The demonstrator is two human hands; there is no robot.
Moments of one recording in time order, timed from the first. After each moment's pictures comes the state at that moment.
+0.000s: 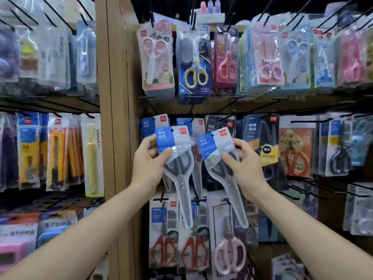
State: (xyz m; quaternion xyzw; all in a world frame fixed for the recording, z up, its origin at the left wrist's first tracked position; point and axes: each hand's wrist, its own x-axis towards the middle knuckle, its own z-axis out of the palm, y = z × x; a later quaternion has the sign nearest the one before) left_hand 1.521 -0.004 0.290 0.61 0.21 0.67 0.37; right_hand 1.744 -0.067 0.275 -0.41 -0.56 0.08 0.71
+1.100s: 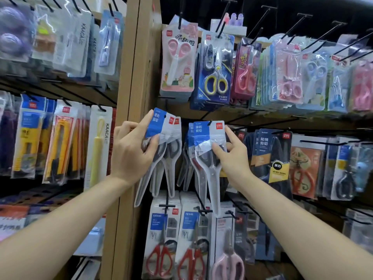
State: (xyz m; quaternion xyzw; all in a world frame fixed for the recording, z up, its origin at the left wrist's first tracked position) left_hand 1.460 0.064 0.304 0.63 0.16 0.71 -0.26; right_hand 1.706 -0.015 0.320 -0.41 -0.59 0.06 0.69
